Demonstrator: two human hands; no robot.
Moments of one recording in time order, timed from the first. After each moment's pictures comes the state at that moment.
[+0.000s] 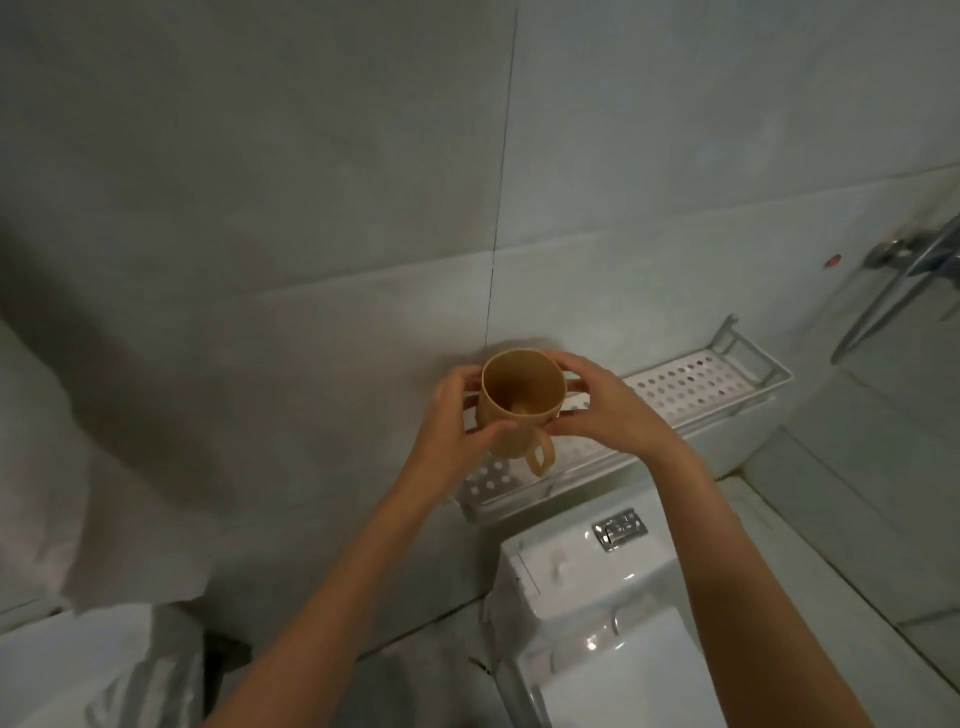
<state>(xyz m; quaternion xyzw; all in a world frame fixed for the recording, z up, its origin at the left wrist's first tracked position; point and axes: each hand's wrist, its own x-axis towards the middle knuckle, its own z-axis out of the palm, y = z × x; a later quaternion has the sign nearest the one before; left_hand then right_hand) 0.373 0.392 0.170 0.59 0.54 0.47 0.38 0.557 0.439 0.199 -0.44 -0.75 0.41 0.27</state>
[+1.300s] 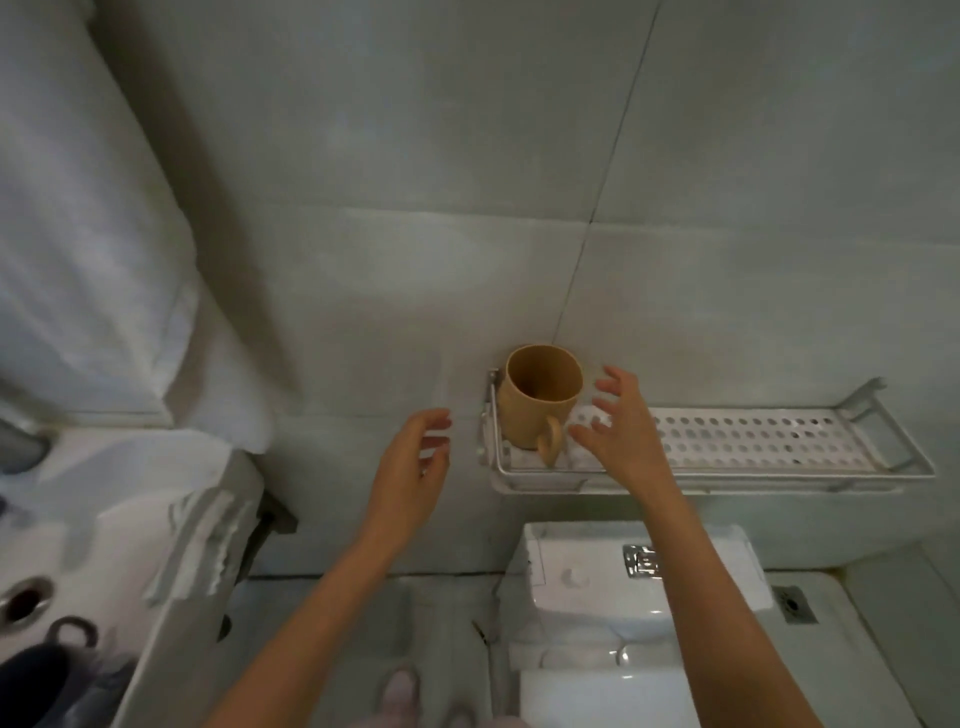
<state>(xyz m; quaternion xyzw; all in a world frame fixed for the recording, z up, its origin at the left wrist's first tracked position) 0.363 0.297 0.114 0.44 0.70 0.51 0.23 0.539 0.436 0.147 -0.50 -0.70 0.43 0.28</state>
